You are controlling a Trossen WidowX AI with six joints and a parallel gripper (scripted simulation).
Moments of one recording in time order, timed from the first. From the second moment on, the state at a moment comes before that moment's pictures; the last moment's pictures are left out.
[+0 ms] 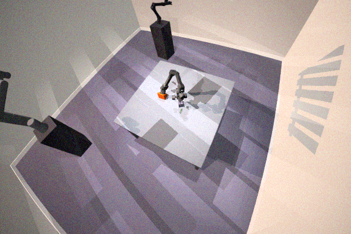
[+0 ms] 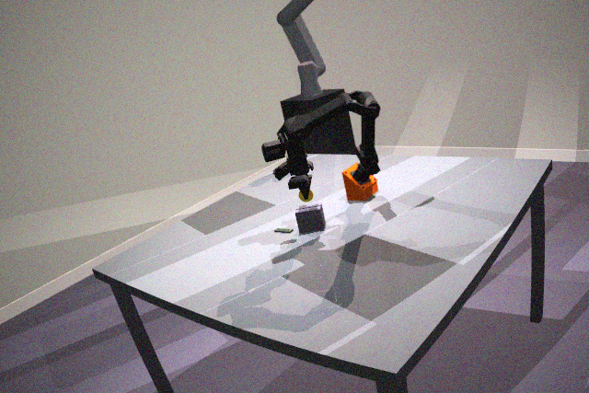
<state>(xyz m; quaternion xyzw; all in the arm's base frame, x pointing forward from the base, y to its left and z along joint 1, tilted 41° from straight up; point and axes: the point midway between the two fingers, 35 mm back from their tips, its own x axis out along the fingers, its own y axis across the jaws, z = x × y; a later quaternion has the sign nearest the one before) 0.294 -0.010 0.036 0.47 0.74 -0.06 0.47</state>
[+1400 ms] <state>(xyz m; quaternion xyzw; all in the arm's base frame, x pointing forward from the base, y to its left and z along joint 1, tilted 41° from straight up) 0.294 -0.001 0.025 0.47 0.74 -0.07 0.47</state>
